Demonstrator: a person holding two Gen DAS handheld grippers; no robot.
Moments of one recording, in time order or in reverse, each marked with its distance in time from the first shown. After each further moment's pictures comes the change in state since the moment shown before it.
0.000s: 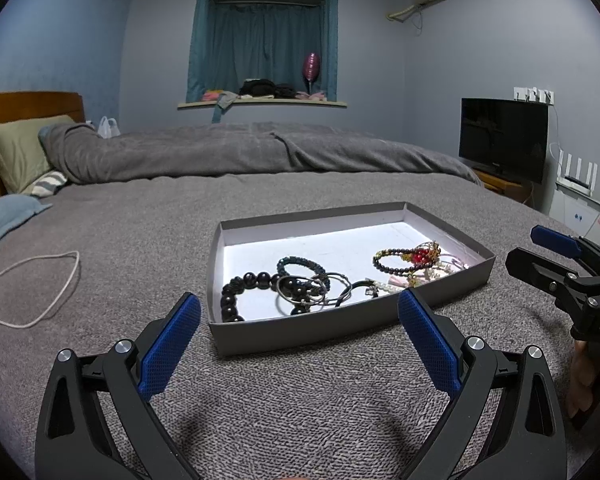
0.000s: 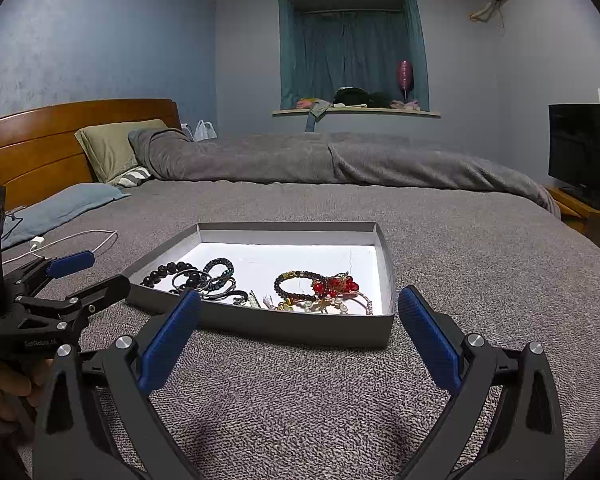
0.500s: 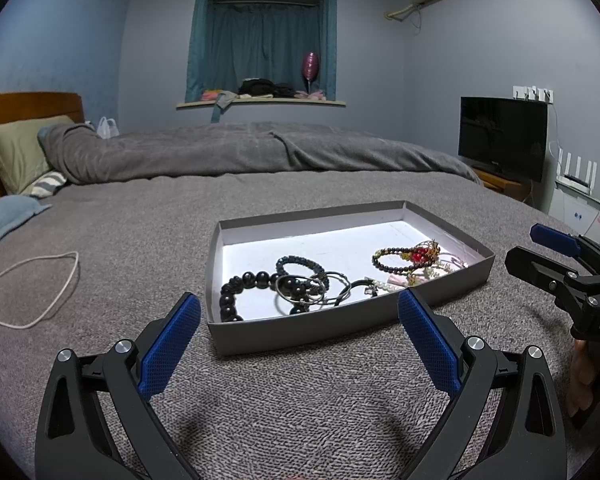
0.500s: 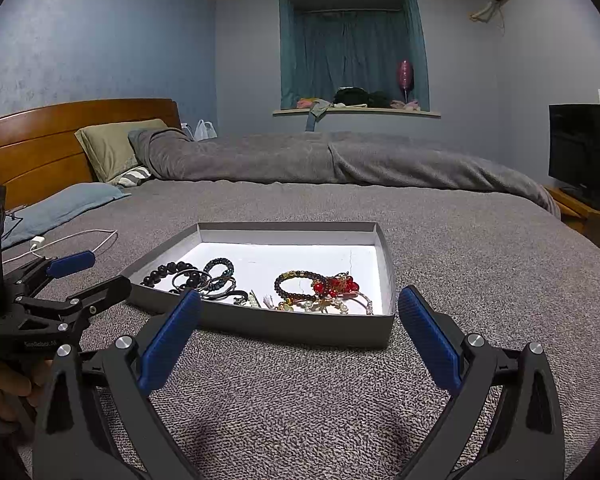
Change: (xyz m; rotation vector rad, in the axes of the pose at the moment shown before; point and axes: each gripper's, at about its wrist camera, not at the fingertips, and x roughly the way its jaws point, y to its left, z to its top) left arm 0.001 -0.001 0.000 0.002 0.000 -0.001; right arm 0.002 0.001 0.000 0.000 0.002 0.000
